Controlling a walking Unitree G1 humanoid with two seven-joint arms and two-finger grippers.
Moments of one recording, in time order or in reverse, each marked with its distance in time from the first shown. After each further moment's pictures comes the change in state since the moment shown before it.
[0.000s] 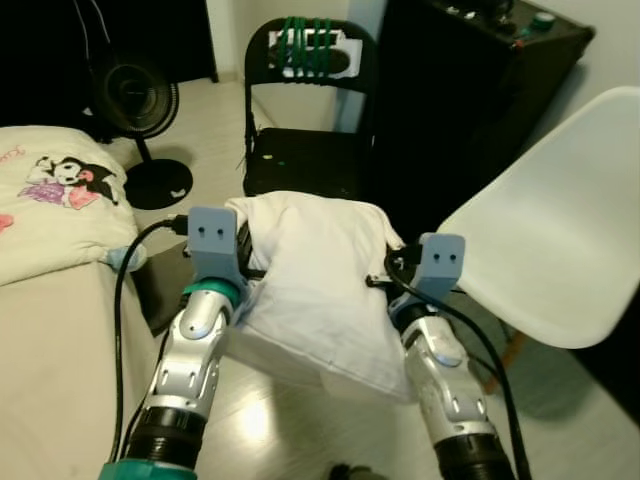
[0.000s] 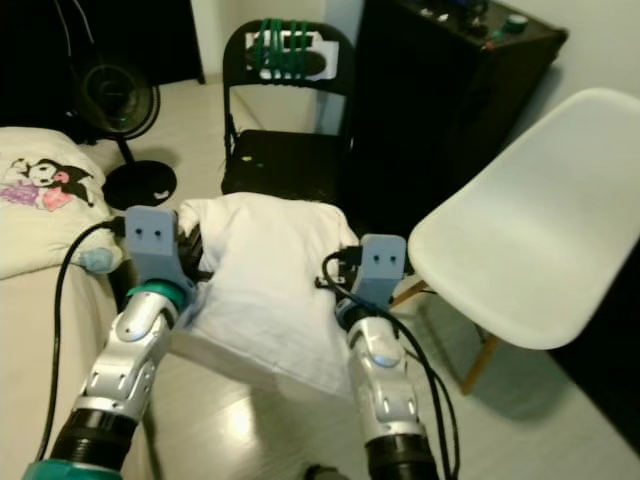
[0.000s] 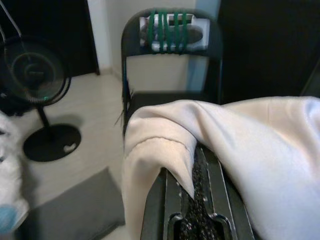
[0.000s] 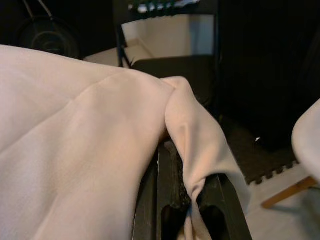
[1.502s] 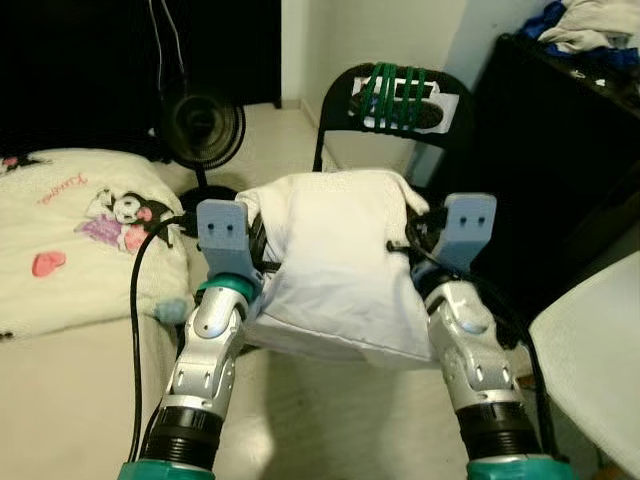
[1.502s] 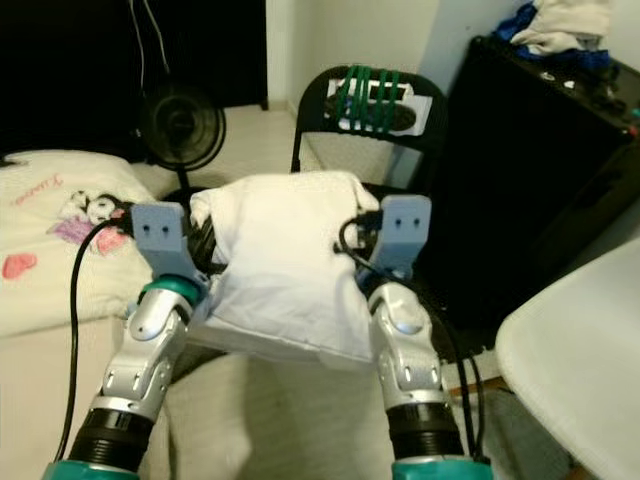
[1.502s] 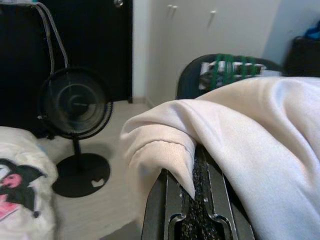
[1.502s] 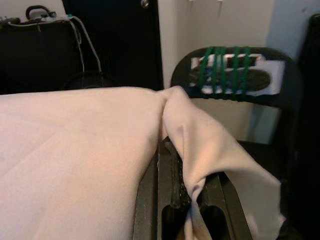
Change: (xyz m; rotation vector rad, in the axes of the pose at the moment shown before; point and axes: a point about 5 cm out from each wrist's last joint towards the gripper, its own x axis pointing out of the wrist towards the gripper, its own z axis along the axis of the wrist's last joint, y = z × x) left arm 0.001 0.003 0.009 0.001 -0.063 0.008; right arm 0.021 0.011 0.053 -0.023 -0.192 0.059
